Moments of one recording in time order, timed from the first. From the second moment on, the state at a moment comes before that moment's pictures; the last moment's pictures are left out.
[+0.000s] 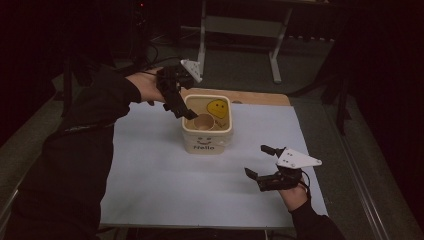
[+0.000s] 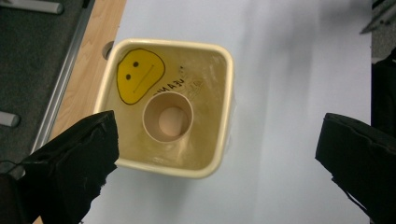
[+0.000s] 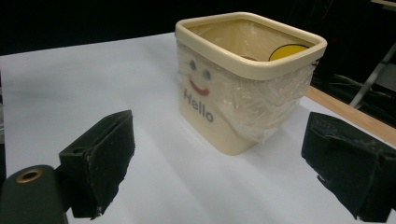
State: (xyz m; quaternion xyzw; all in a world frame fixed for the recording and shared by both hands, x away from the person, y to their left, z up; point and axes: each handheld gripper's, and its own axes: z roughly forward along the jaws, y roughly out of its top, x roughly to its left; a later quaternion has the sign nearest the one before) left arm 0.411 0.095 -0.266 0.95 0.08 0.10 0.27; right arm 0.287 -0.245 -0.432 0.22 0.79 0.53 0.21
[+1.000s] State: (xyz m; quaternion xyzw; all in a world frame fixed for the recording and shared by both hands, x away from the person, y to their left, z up) left arm 0.361 0.146 -0.338 0.94 0.11 0.05 0.33; right arm 0.287 -0.244 -0.433 0.22 0.79 0.53 0.21
